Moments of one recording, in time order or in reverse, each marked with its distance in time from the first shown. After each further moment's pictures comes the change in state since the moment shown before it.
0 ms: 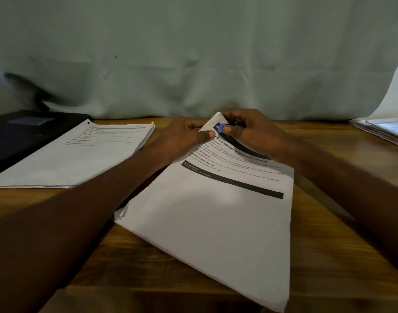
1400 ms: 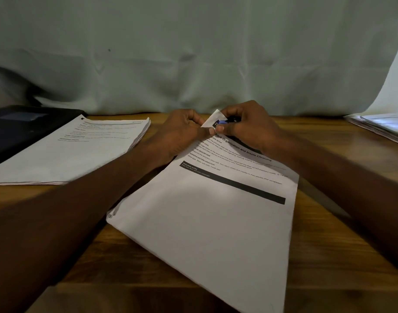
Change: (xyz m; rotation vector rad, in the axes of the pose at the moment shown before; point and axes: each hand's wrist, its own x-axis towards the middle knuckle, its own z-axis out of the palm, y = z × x) left_hand 0.010 -0.003 0.009 0.031 0.092 -0.018; right_hand -0.001 -0.003 0.005 0.056 0.125 -0.008
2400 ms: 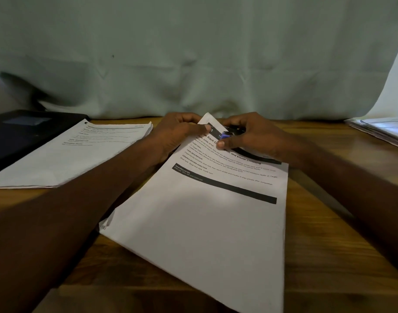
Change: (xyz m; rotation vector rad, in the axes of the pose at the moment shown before) left_hand -0.009 0.011 -0.019 -0.261 -0.120 -0.119; right_hand 0.001 0.013 -0.013 0.018 -0.244 0.030
